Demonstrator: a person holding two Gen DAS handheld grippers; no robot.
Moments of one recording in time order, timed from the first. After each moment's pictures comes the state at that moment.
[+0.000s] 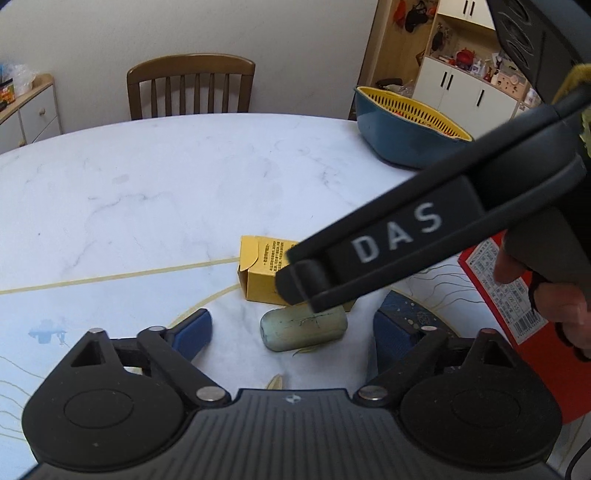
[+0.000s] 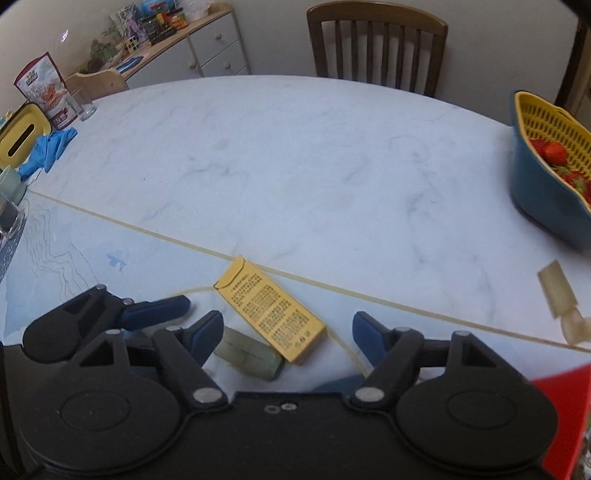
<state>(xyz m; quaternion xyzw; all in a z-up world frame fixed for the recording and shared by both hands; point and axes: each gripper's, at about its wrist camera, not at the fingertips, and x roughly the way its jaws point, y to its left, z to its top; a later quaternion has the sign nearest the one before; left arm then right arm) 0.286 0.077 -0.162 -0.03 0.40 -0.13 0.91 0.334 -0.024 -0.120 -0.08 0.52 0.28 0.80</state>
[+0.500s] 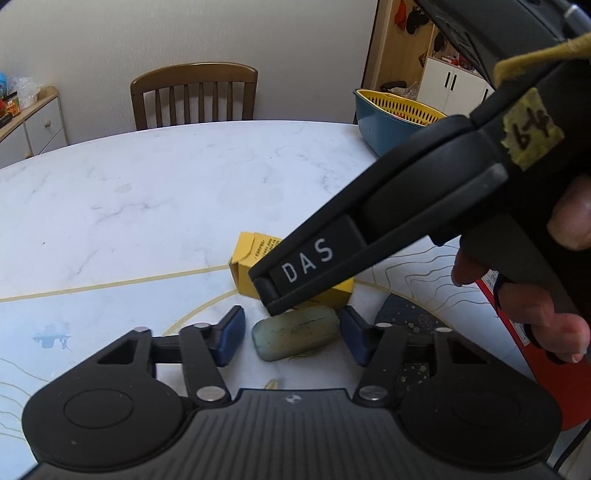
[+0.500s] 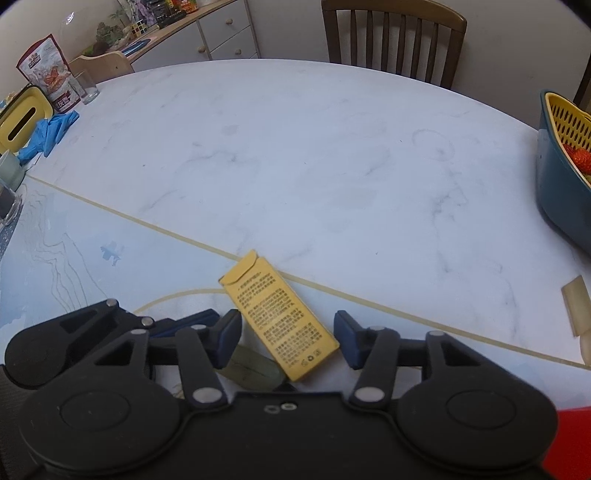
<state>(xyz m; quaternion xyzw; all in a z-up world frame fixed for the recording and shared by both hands) 0.281 0.064 -0.162 -0.01 0.39 -0.12 0.91 0.343 -0.010 -0.132 -0.10 0.53 0.28 0.79</state>
